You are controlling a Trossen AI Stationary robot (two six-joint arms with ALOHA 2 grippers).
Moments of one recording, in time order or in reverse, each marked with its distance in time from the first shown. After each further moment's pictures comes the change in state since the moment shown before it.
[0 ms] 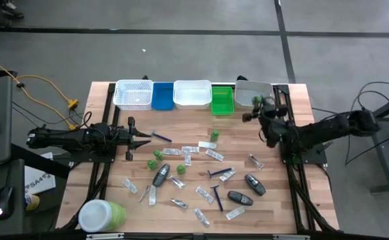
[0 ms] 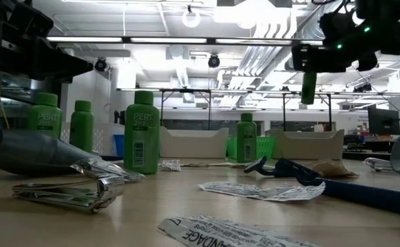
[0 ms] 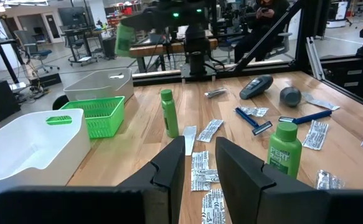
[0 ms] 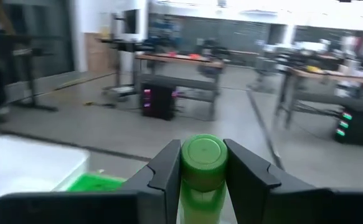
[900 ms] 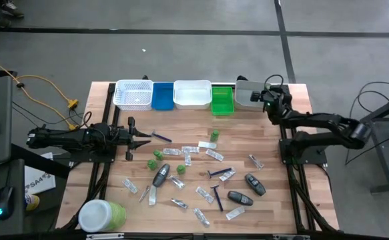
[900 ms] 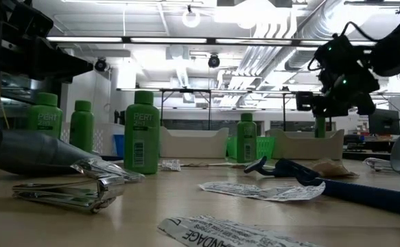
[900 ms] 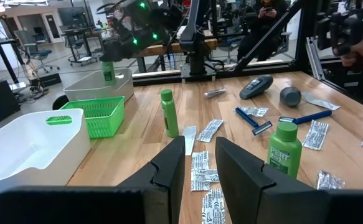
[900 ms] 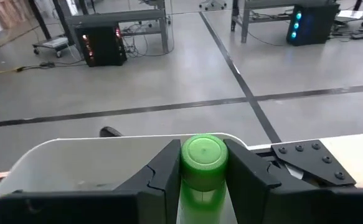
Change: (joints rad) left arm 0.000 0.000 0.000 0.000 0.000 0.000; right arm -0.720 0.174 -0.002 -0.291 -0.546 0.501
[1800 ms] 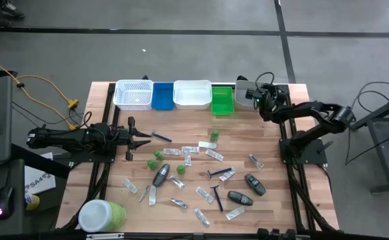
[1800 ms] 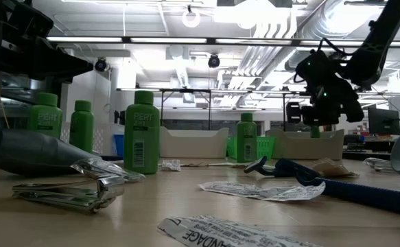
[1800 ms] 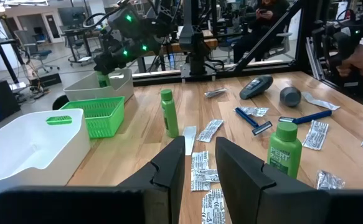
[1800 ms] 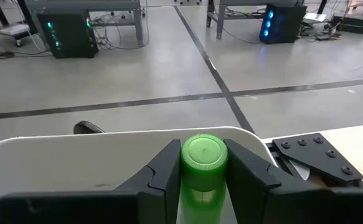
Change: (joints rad) left arm 0.000 0.000 0.000 0.000 0.000 0.000; right arm 0.006 0.265 0.111 0.044 0.101 0.049
